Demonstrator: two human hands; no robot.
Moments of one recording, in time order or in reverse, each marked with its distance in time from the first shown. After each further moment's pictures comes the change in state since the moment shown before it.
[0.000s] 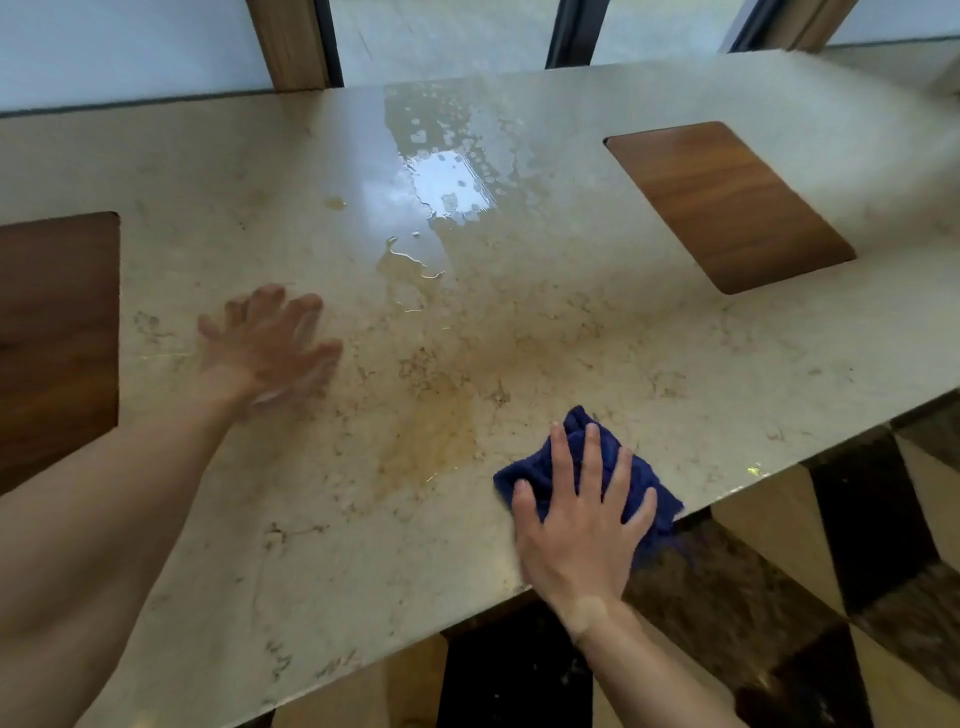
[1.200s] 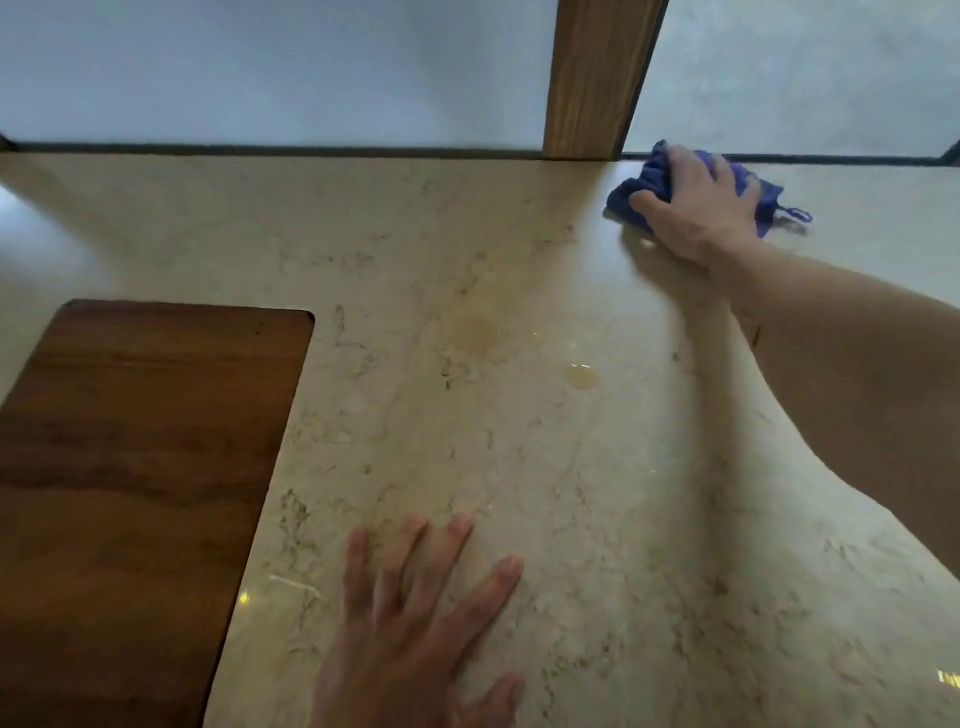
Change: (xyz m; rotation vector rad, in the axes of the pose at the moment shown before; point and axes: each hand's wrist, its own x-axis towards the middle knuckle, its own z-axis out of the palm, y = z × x) left_hand -0.006 -0.003 0.031 -0.004 0.423 0.102; right_hand 0.564 -0.371 -0.026 0.092 -0.067 -0.552
